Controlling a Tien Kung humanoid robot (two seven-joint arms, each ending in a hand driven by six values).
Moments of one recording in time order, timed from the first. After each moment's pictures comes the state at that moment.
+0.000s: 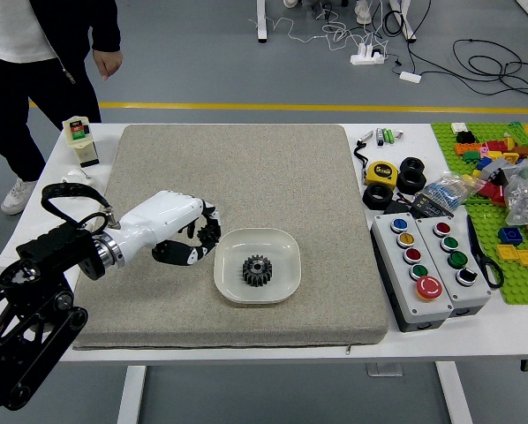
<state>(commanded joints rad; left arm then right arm) -0.40 0.24 -1.11 -1.43 2.27 -0.18 -0.16 0.18 -0.20 1.23 0.18 -1.19 -0.26 -0.22</state>
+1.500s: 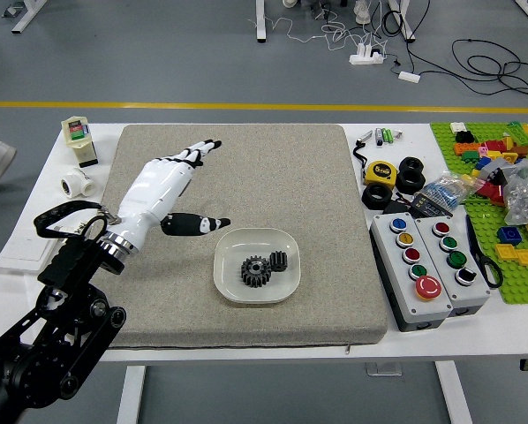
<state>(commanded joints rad) -0.34 0.09 -1.25 -1.23 2.27 0.29 -0.15 0.17 -0.20 1.23 0.18 -1.20 -0.25 -0.22</state>
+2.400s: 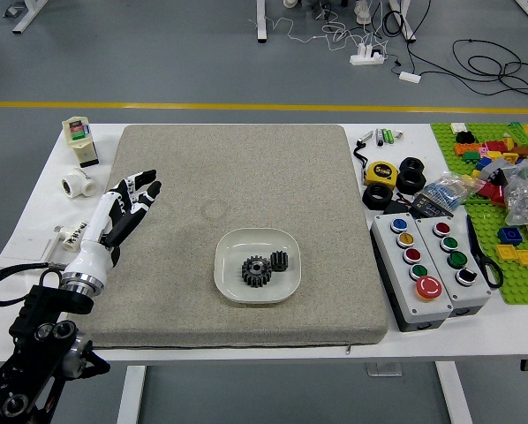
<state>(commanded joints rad) -0.17 0.03 -1.37 -1.27 1.24 0.09 -0.17 0.17 -0.20 1.25 0.18 -1.21 -0.25 -0.22</state>
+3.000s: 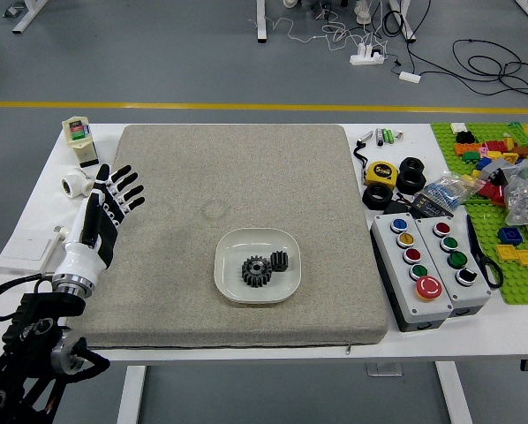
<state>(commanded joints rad) -0.16 0.03 -1.40 -1.27 1.07 0.08 -0.15 0.18 -0.20 1.24 0.18 -1.21 -0.25 -0.22</state>
